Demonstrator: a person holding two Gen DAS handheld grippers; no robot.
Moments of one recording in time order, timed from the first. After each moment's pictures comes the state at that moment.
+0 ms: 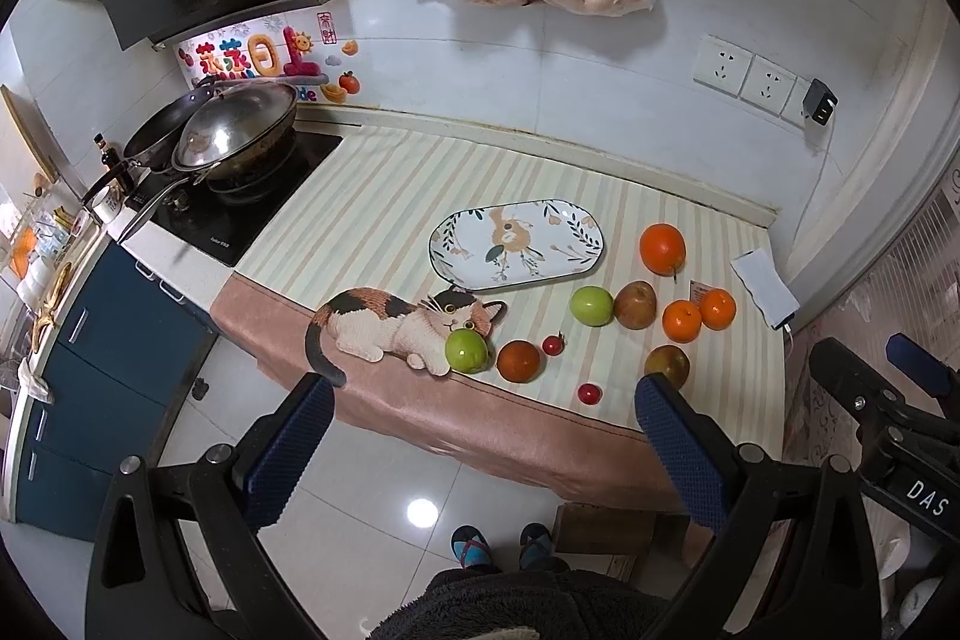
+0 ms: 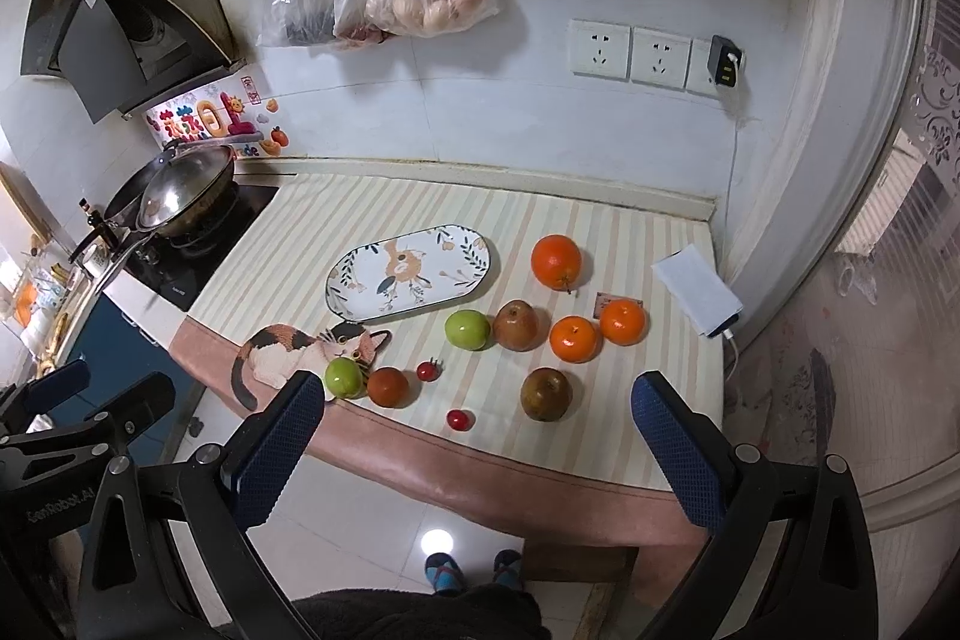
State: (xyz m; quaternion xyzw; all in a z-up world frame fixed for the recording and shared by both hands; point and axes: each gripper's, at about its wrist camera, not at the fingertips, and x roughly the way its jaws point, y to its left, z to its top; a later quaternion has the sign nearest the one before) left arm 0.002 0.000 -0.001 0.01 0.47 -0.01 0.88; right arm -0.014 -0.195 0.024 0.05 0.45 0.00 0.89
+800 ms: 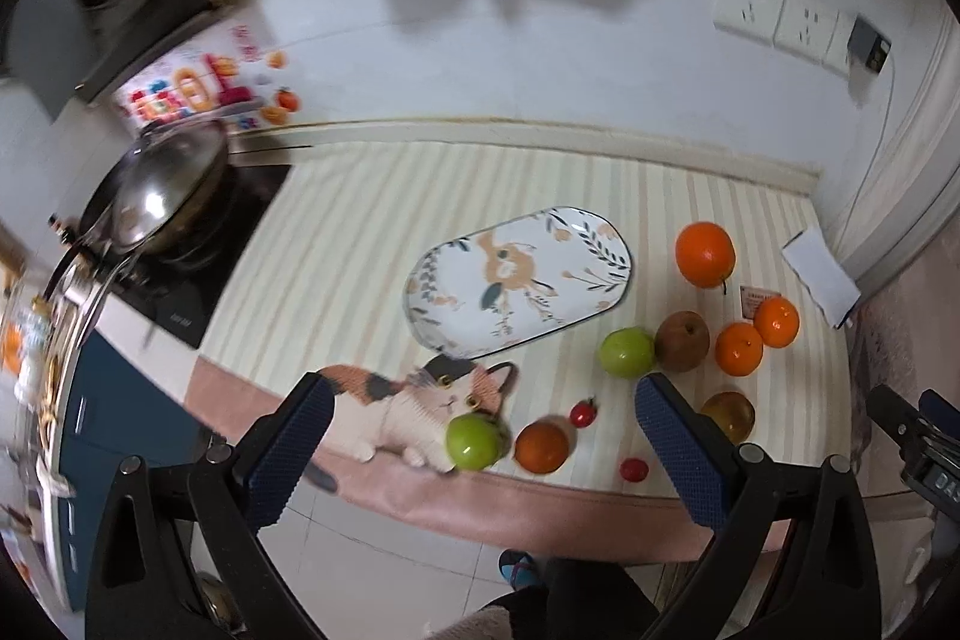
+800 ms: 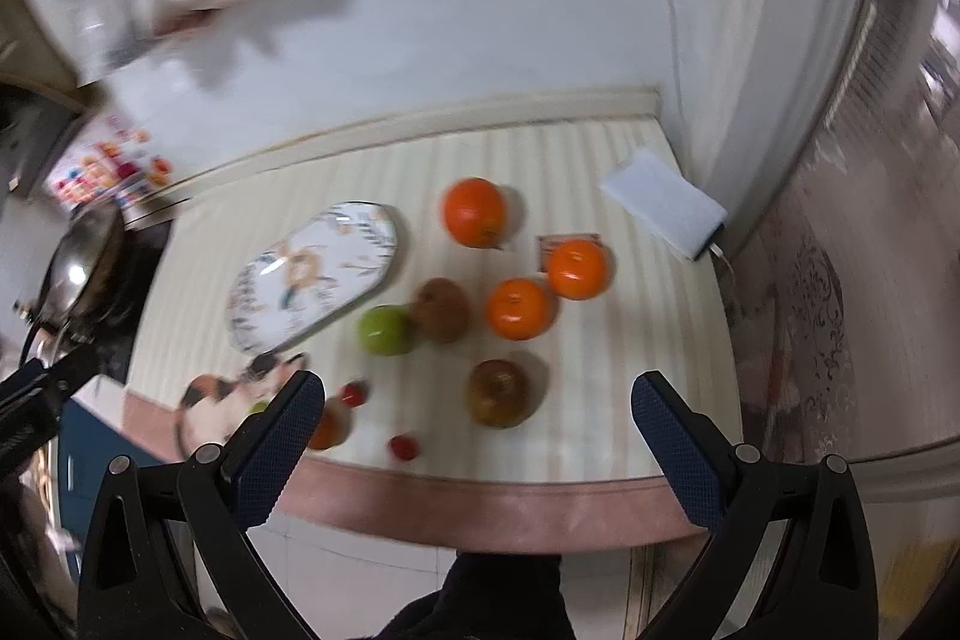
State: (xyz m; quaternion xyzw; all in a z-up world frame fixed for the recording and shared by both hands) left arm 0.164 -0.041 -0.076 0.09 0.50 -0.04 0.86; right arm 0.088 -0.289 -0.107 0.16 0.52 -0.12 0.83
